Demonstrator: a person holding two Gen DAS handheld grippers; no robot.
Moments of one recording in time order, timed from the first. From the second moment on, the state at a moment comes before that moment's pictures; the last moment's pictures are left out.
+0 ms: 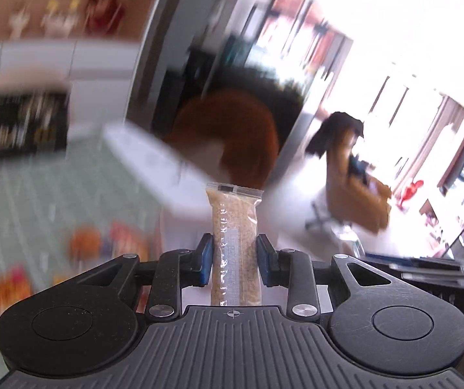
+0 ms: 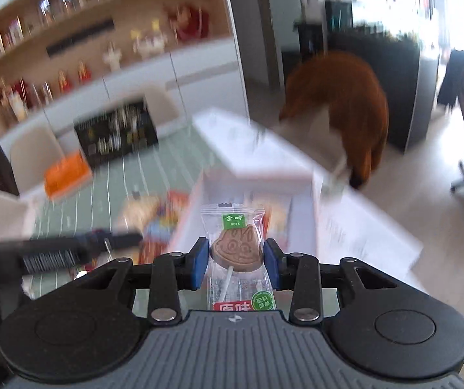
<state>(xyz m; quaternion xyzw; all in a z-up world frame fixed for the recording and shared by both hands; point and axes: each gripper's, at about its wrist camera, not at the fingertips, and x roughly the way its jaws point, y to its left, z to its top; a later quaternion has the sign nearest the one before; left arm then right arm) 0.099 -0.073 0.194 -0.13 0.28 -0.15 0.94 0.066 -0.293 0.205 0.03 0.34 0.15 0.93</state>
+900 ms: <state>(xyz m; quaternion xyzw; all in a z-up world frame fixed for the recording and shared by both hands) 0.222 -0.100 0.069 -0.10 0.42 -0.15 0.89 0.209 -0.298 0.124 0.05 0.42 0.10 0.90</state>
